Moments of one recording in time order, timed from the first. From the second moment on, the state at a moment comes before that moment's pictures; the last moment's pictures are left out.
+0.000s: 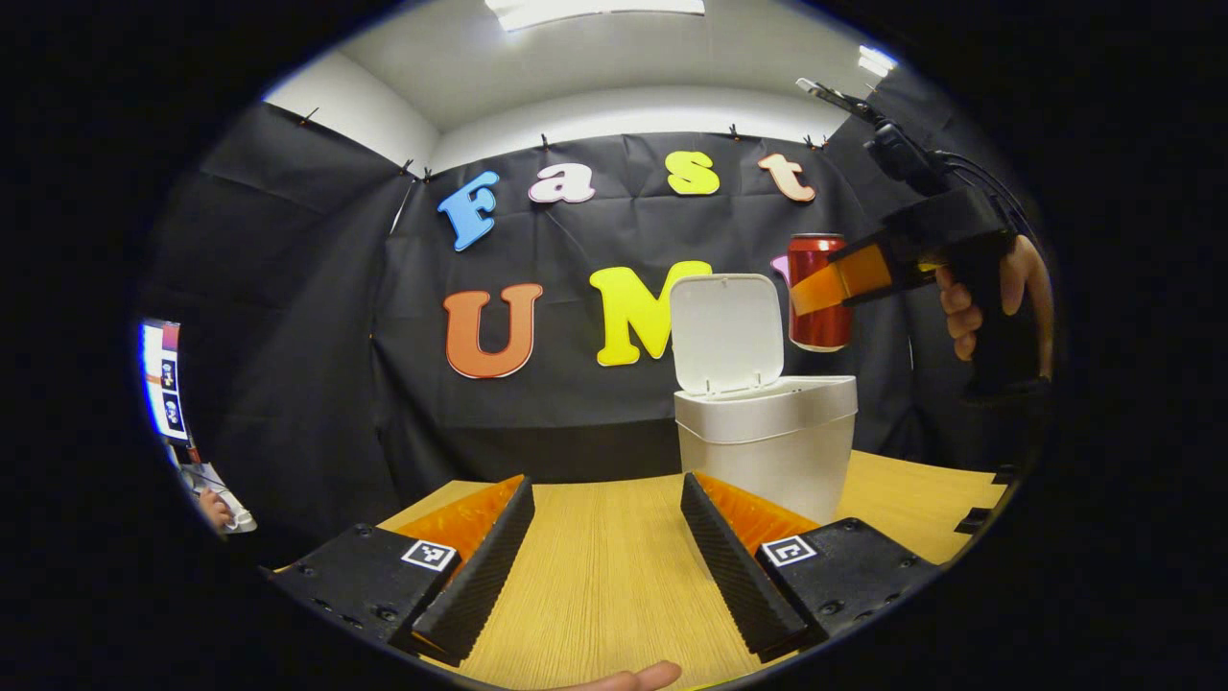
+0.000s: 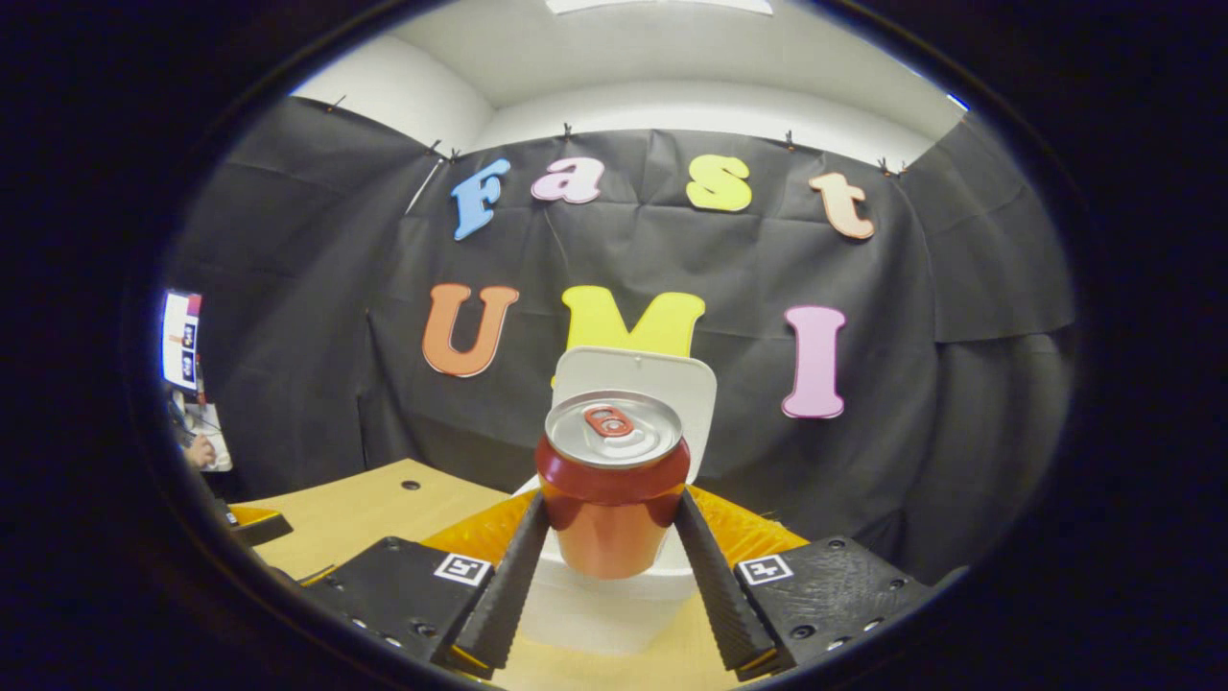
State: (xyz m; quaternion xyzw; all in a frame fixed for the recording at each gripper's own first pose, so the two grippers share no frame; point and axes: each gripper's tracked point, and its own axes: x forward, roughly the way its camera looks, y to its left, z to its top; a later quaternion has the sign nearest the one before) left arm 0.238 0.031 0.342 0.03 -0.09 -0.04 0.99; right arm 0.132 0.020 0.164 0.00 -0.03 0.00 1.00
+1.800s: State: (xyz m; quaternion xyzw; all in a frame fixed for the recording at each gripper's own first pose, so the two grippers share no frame) left arm 0.252 0.053 0.320 0.01 -0.05 -0.04 1.00; right arm 0.251 0.019 0.152 0.03 0.03 -0.05 1.00
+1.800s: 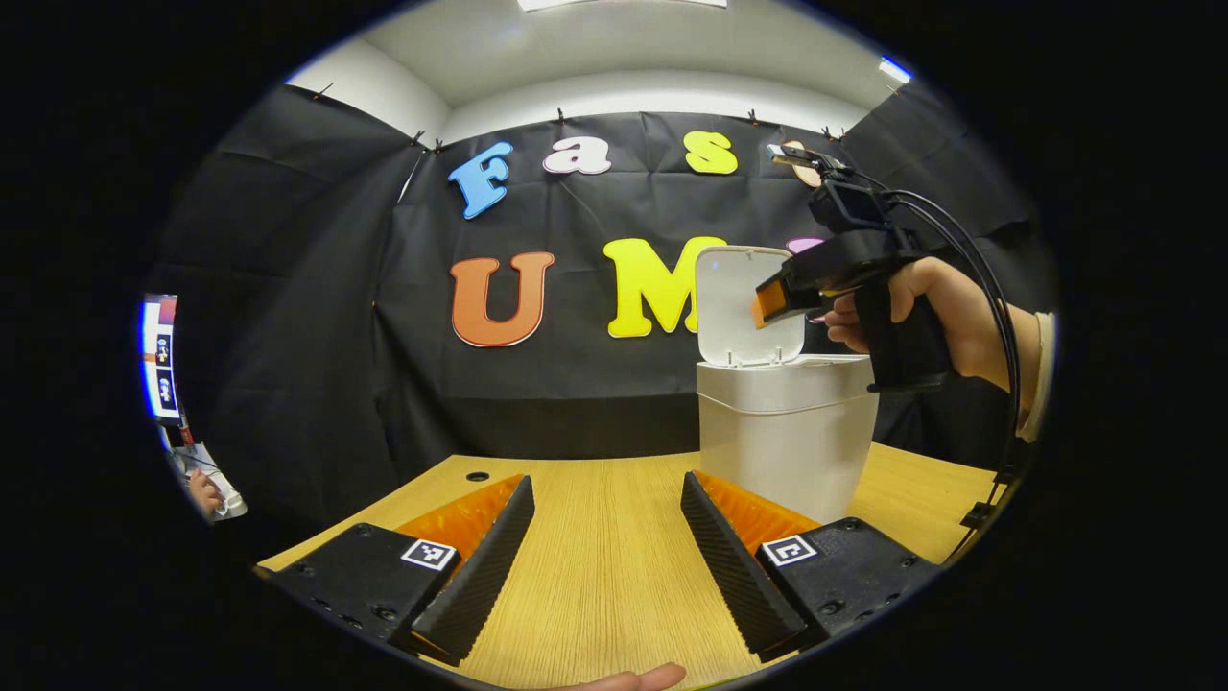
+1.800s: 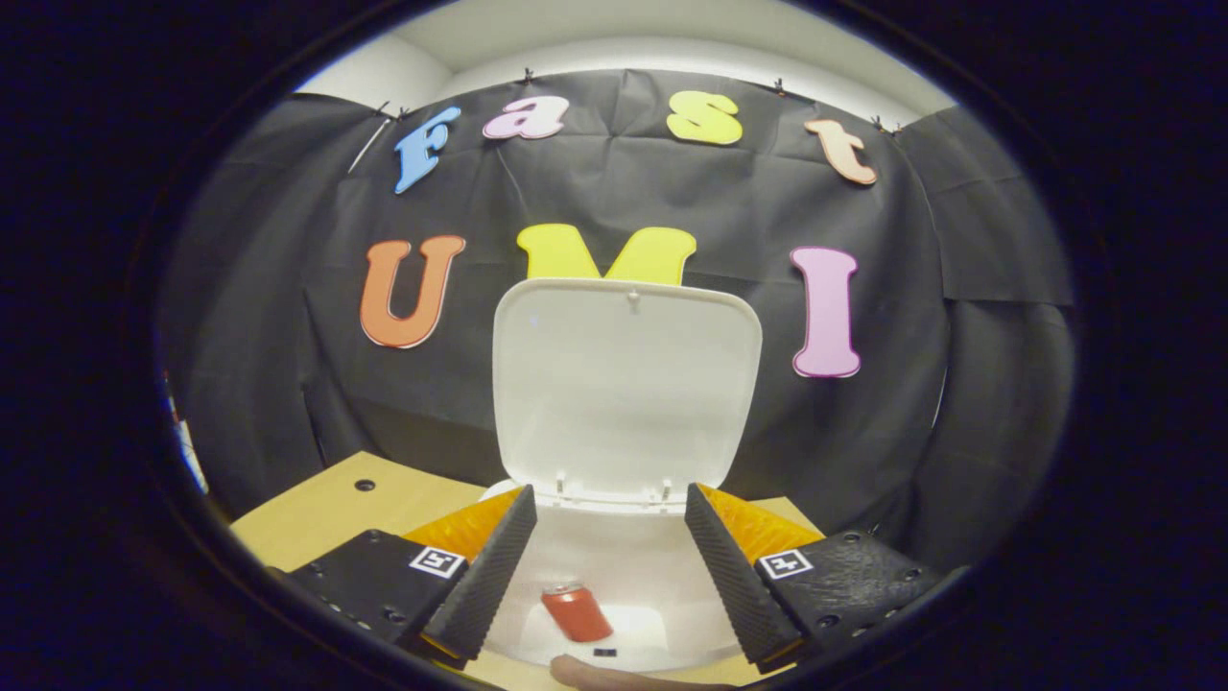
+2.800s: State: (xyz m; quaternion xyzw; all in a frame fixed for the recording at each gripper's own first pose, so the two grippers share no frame) left arm 0.258 0.062 0.317 0.01 -0.05 -0.02 1.00; right arm 0.309 0.008 0.302 0.07 -0.09 -0.10 0.99
